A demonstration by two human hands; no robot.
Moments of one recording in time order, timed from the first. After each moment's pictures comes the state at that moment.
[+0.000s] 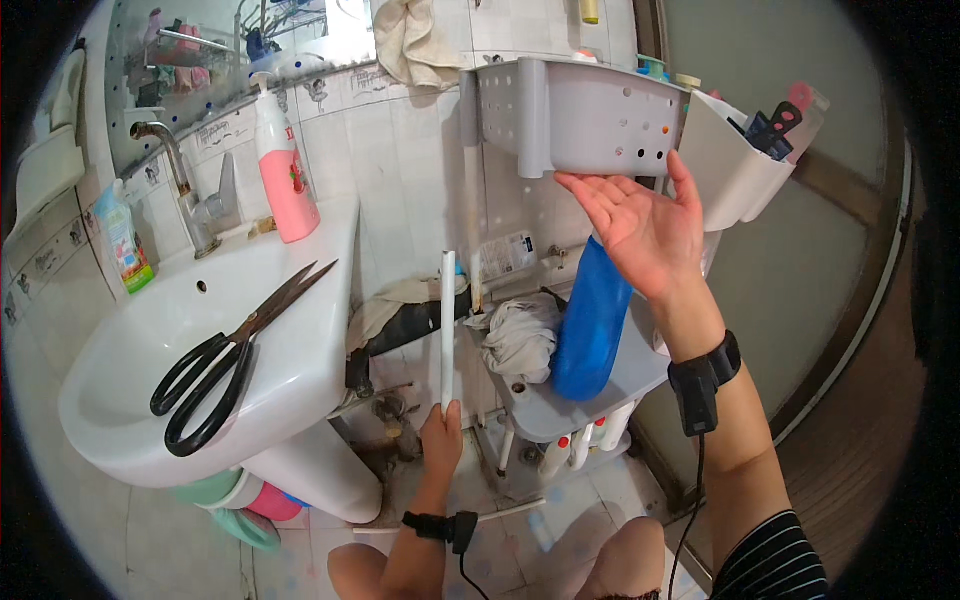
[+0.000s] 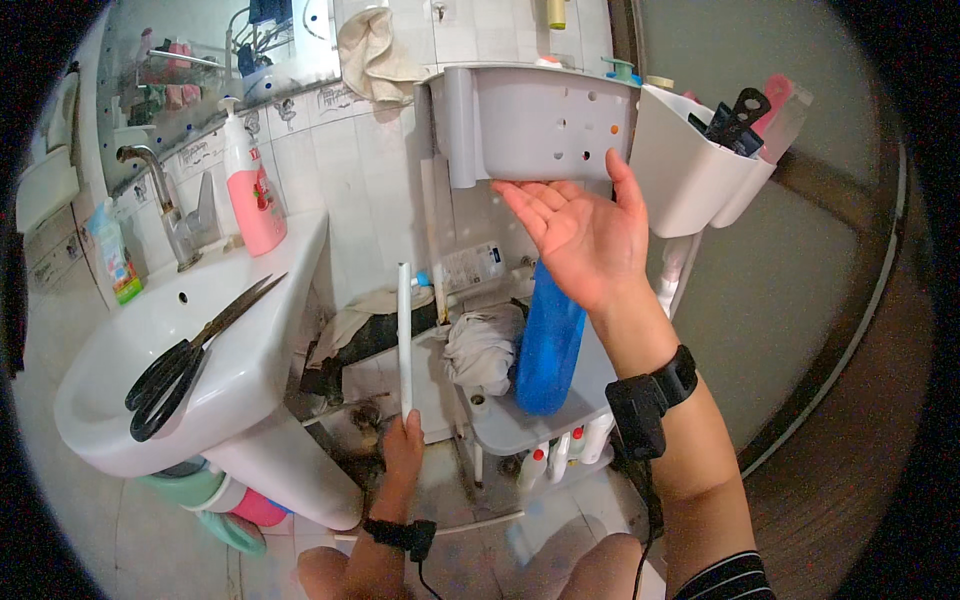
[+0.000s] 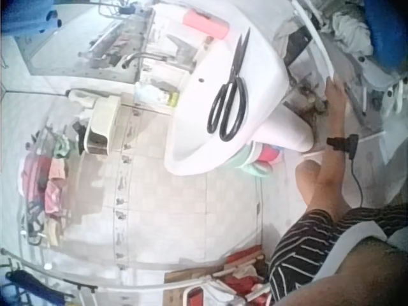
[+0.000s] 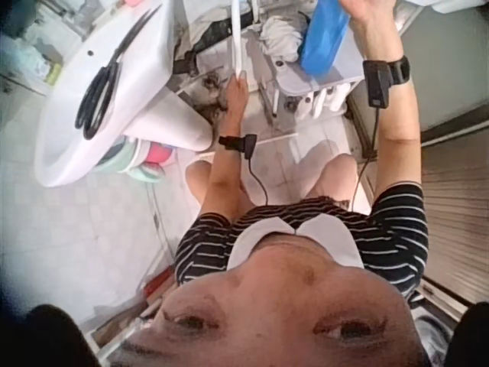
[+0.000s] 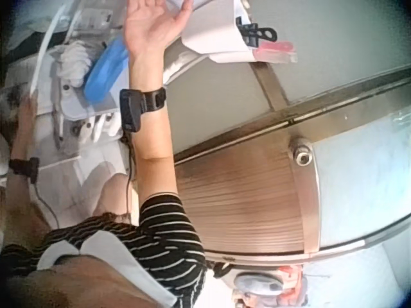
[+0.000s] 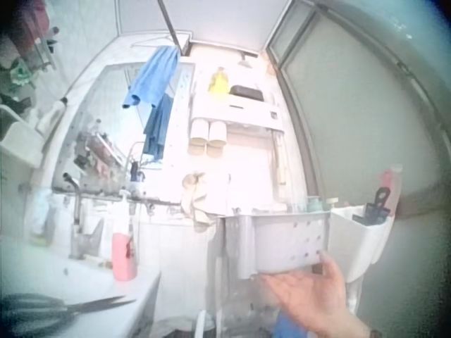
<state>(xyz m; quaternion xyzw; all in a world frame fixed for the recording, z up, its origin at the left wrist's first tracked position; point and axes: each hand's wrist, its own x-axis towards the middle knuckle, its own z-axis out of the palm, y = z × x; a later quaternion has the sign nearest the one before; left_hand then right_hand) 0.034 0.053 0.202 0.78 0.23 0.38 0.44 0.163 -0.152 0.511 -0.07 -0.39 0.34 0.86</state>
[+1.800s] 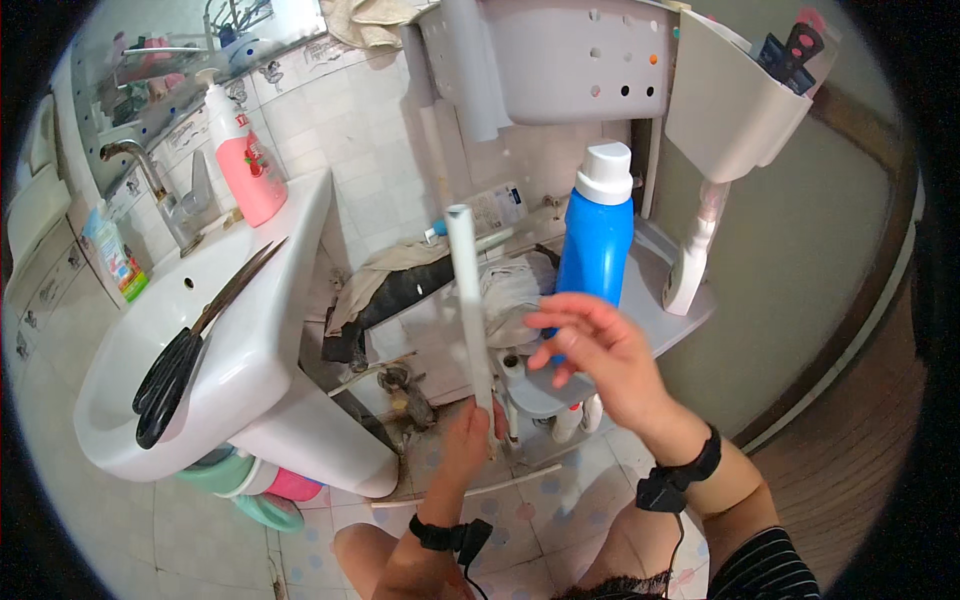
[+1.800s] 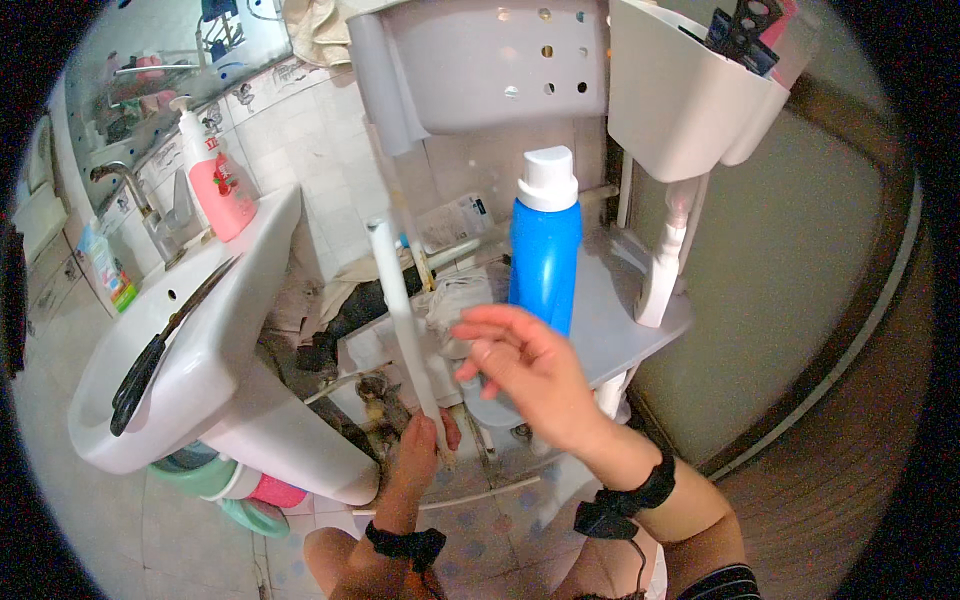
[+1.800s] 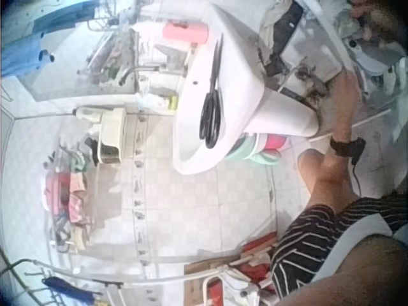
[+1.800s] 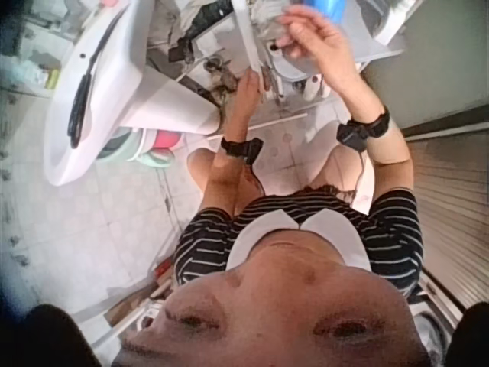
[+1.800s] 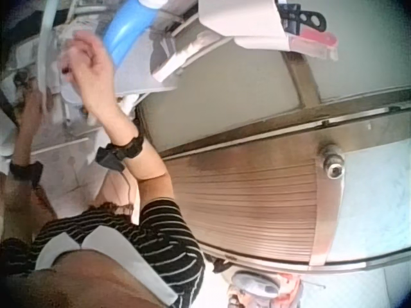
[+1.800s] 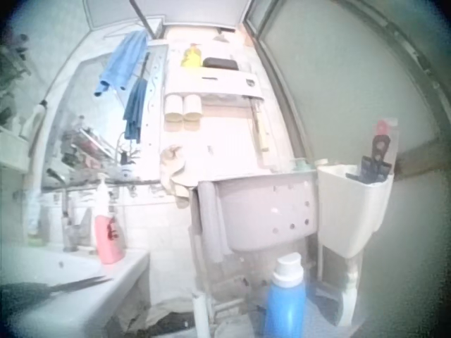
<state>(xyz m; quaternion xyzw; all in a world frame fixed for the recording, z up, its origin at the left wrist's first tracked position) 0.006 -0.007 0.223 0.69 0.05 0.24 0.68 0.090 -0.180 0.391 -0.50 -0.37 0.19 0.76</state>
